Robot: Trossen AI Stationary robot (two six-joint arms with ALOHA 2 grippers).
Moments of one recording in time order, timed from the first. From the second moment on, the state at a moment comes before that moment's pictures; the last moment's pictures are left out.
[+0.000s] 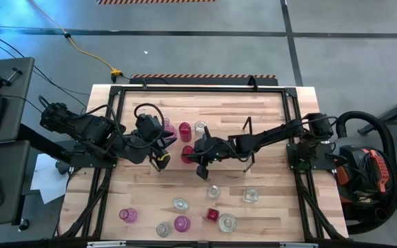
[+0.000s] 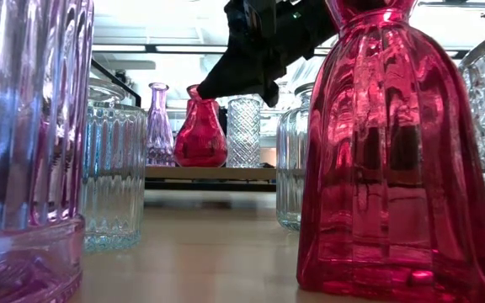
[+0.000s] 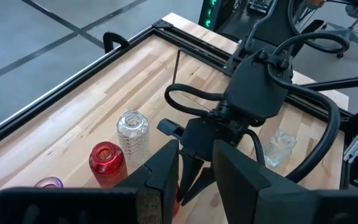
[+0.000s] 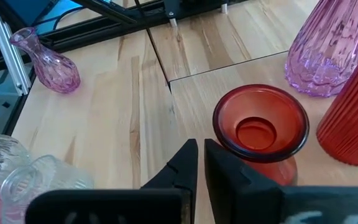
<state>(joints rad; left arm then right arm) -0.43 1.40 1.67 -1.04 -0.74 -0.76 0.13 1.80 1.16 0.09 0.08 0.31</state>
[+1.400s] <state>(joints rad) -0.47 1.41 1.66 -1.07 -0.54 -0.78 0.21 1.79 1.49 -0.25 -0.04 0.22</state>
